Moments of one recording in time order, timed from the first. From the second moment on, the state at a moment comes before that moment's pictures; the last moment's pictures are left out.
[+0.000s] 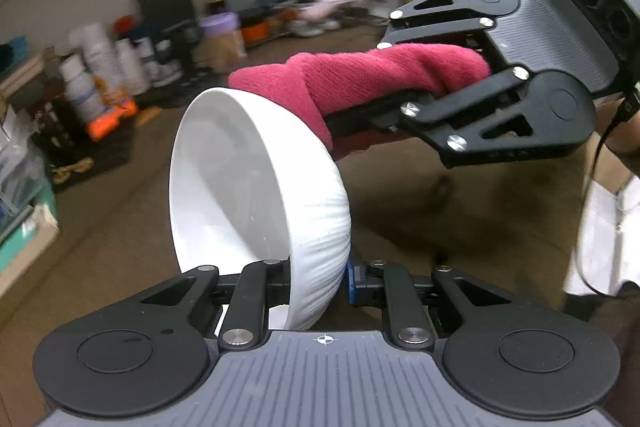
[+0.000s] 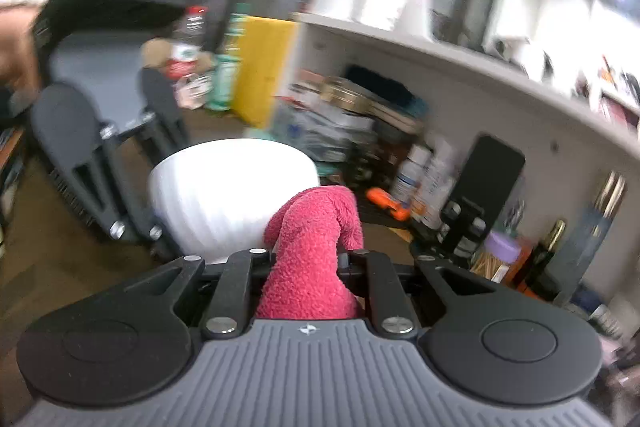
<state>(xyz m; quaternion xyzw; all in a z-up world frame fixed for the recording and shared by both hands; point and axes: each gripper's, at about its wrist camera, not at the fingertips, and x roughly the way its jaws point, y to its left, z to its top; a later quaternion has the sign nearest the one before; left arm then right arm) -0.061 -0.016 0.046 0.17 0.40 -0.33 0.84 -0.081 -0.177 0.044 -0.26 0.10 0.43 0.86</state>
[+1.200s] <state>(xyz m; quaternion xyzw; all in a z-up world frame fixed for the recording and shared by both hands) 0.010 -0.001 0.036 0.15 0.41 -0.27 0.86 -0.074 -0.161 0.051 -0.28 0.11 0.46 0.84</state>
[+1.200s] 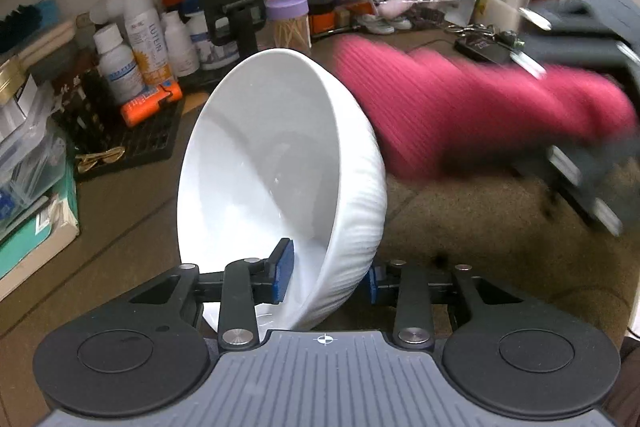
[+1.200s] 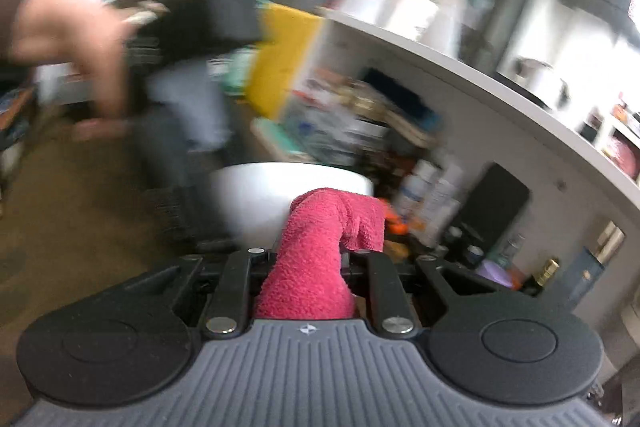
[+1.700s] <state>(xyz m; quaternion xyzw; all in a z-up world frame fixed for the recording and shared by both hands) 0.009 -0.001 0.036 0.16 0.42 -0.27 0.85 0.002 -0.160 0.078 -0.22 0.12 0.38 0.89</state>
